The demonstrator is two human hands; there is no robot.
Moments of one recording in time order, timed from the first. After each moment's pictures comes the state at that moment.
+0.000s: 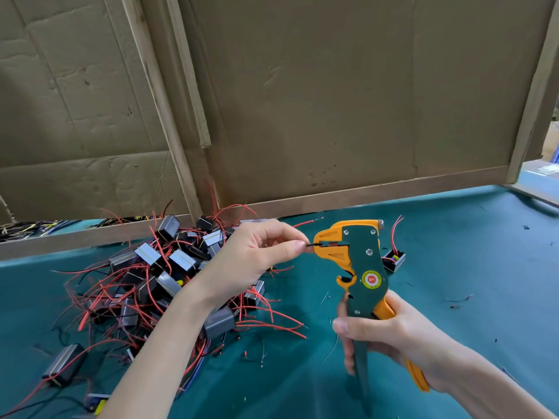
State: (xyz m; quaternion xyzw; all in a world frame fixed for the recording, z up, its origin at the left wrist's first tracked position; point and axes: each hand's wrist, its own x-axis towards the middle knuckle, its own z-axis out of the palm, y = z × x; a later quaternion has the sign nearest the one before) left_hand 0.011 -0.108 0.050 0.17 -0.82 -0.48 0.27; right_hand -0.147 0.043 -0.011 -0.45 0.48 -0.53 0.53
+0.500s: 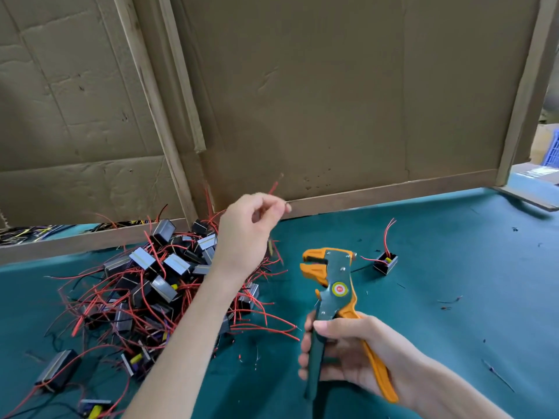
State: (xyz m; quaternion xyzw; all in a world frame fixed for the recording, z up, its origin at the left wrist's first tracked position) left_hand -0.017 -0.114 0.058 0.29 -0.78 -0.31 0.46; right_hand -0.131 0.026 -0.041 -0.28 0.37 -0.54 0.70
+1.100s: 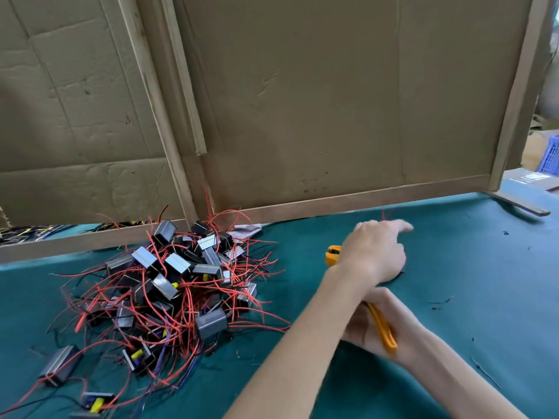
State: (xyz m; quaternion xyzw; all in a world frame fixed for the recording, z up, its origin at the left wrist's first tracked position) left_hand -0.141 -0.046 0.041 0.24 -0.93 -0.23 0.14; right_hand -0.164 0.016 -0.038 -0.14 0.35 -0.63 0.68
